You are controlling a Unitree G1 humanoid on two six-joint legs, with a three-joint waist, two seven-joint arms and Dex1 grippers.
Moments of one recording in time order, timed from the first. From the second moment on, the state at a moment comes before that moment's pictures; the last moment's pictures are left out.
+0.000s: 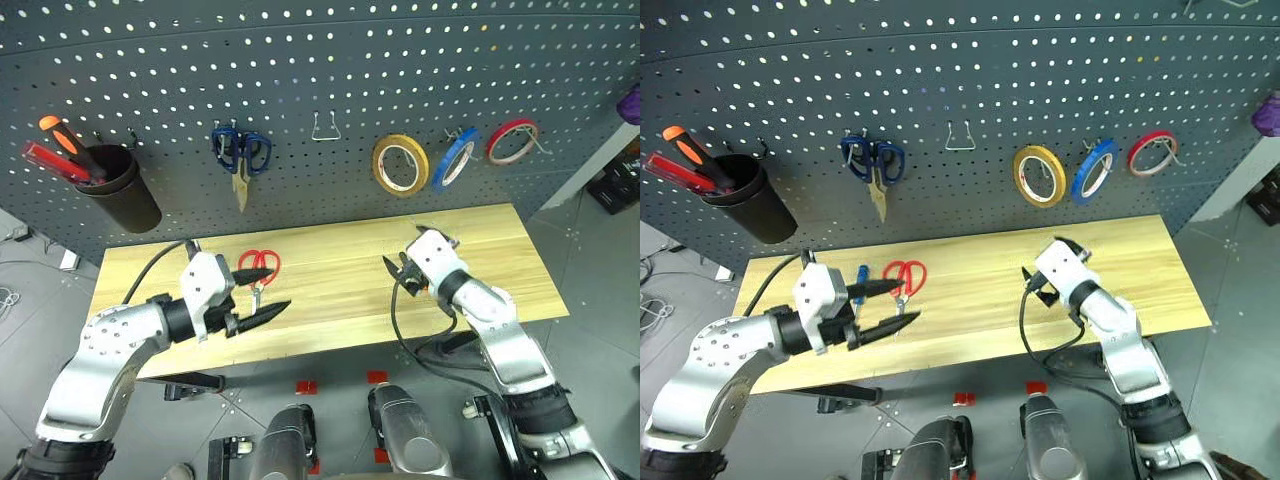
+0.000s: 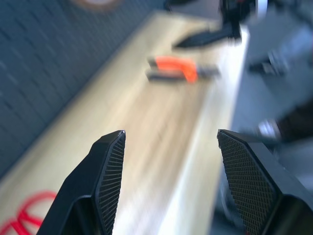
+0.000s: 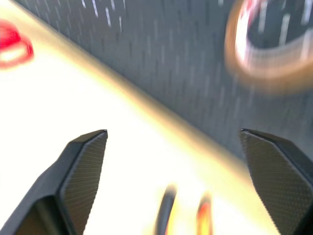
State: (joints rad) left arm 0.04 0.79 0.10 -0.34 -0.40 0.26 -0.99; right arm -0.25 -0.30 0.16 -0.24 -0.16 0.55 0.40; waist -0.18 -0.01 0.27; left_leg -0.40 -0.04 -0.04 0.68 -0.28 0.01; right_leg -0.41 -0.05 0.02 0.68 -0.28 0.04
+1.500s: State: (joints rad) left arm 0.06 0.73 0.01 -0.28 -0.31 0.14 -1.01; right arm -0.88 -0.29 0.14 0.93 -0.10 0.62 0.43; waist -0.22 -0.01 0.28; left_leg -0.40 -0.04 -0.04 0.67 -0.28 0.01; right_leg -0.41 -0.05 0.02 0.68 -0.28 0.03
